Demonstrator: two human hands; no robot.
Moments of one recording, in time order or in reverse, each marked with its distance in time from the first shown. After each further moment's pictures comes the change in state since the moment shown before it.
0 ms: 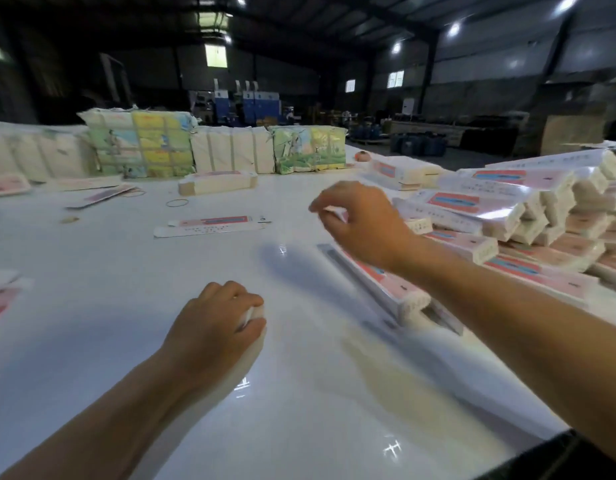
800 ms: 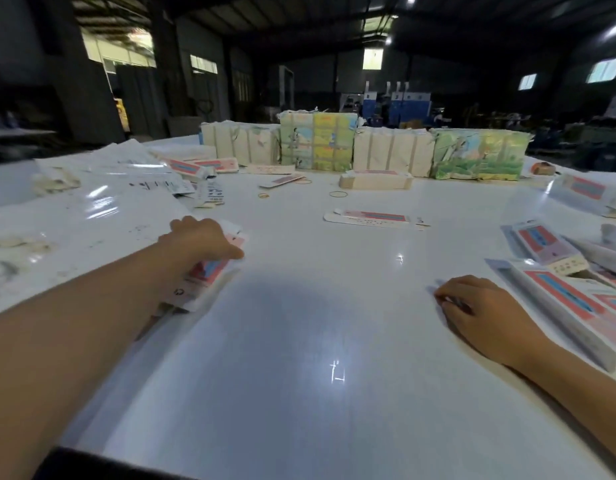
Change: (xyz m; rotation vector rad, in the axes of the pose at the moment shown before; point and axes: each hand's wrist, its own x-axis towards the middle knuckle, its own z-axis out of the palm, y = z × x) left_hand -0.044 -0.200 -0.123 0.329 -0.203 -1.000; right_hand -0.049 -0.015 0.101 0.065 -0.301 -0.006
